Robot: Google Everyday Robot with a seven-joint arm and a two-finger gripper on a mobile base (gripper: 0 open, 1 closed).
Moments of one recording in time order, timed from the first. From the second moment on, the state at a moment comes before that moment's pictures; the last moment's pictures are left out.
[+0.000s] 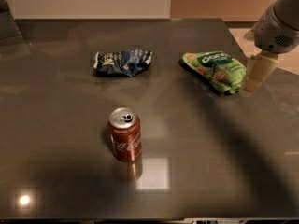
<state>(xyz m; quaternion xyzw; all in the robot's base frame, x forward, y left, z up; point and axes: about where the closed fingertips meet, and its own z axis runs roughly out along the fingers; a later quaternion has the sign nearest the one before) 0.555 -0.246 0.934 -0.59 0.78 -0.03 0.18</state>
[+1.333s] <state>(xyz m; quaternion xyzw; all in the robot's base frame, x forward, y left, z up) 0.643 -0.276 0.862 -0.44 0.89 0.04 0.11</state>
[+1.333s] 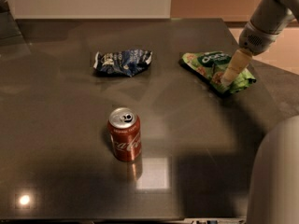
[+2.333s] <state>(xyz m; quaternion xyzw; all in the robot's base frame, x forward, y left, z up) 0.657 -0.275 0.836 -0.37 0.92 0.06 0.07</state>
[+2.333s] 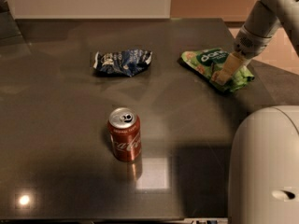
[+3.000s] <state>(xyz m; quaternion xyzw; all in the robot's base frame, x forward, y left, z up) 0.654 -0.253 0.871 -0.38 0.92 0.06 0.09</state>
